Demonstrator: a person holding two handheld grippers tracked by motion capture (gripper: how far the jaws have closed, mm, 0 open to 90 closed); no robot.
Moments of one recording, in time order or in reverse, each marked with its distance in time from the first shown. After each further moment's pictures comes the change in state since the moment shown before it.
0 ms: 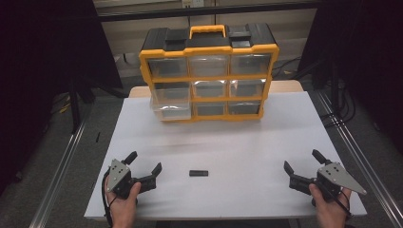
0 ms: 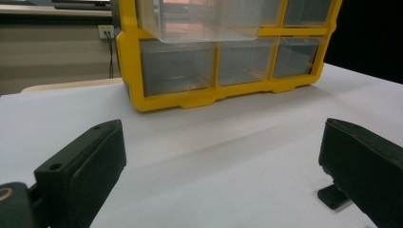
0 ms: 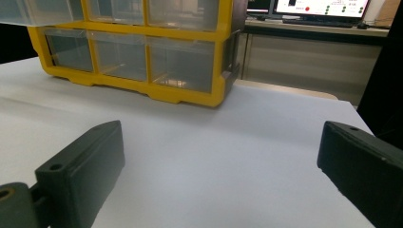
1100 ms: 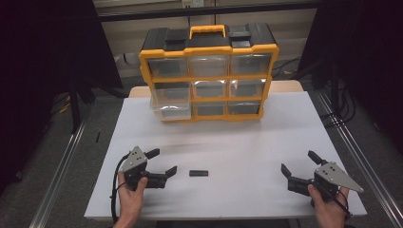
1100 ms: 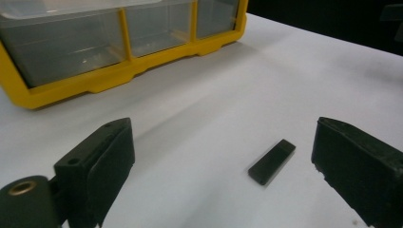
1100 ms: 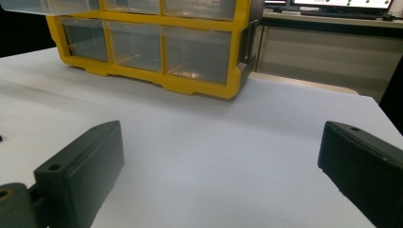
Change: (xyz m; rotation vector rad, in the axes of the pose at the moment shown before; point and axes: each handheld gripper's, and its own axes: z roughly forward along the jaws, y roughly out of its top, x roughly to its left) left arm -0.010 0.025 0.035 0.239 -0.316 0.066; right arm 0.001 -0.003 0.002 0.032 0.061 -0.006
